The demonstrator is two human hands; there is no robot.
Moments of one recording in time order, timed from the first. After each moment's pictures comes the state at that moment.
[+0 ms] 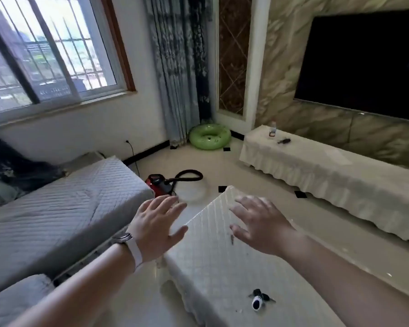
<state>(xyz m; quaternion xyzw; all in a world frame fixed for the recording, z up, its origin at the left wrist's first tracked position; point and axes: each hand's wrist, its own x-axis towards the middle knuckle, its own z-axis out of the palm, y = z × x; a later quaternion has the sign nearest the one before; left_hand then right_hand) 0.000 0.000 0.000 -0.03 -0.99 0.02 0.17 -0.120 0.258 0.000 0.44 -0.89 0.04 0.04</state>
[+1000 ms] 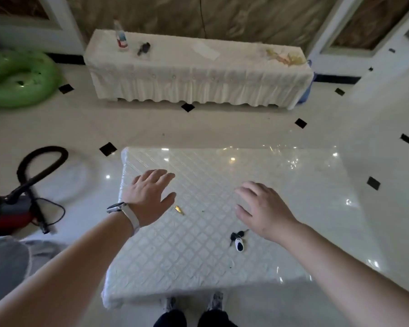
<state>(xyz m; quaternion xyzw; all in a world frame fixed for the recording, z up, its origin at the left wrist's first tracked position) -0.413 -0.049 -0.188 -0.35 -0.92 -0.14 -0.06 -0.257 0.215 -0.147 -0.01 -0.99 0.15 -0.03</state>
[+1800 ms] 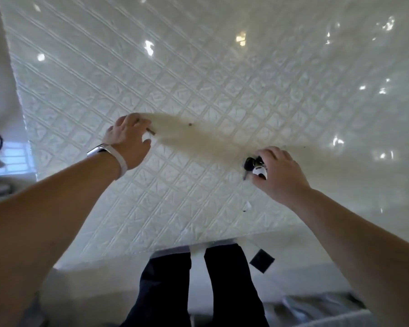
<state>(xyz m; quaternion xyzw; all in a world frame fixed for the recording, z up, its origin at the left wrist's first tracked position) -0.431 0.006 -0.591 -0.28 -0.92 -0.04 -0.26 -0.189 0.288 -0.565 -0.20 -0.93 0.19 -0.25</state>
